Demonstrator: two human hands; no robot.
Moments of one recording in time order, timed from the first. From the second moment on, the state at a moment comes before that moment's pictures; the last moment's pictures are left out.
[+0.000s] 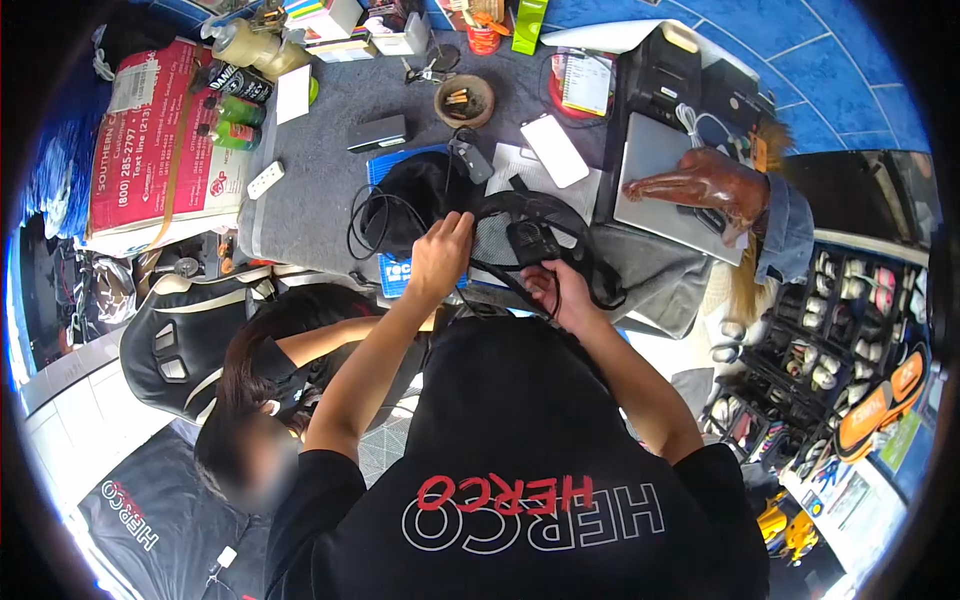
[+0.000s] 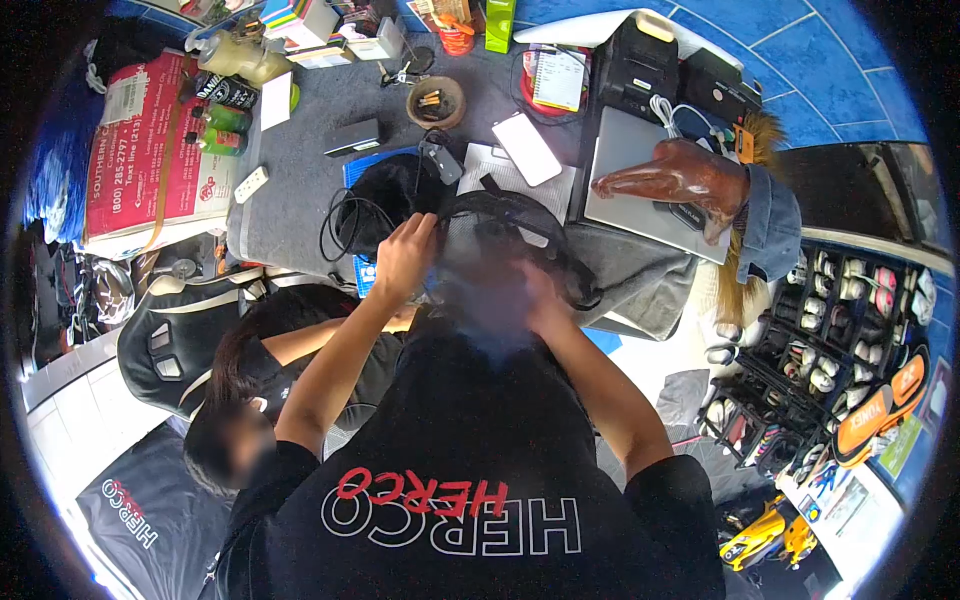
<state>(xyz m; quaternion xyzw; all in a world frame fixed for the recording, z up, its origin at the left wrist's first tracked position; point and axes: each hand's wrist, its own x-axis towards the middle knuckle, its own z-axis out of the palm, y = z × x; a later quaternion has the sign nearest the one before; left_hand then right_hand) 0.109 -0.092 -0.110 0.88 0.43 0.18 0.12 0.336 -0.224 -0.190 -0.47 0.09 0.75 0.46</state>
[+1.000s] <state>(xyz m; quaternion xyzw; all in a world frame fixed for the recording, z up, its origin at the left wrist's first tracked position) 0.106 -0.102 -0.117 0.87 0.39 0.23 0.19 0.331 -0.162 -0.241 -0.57 -0.41 0.63 0.35</state>
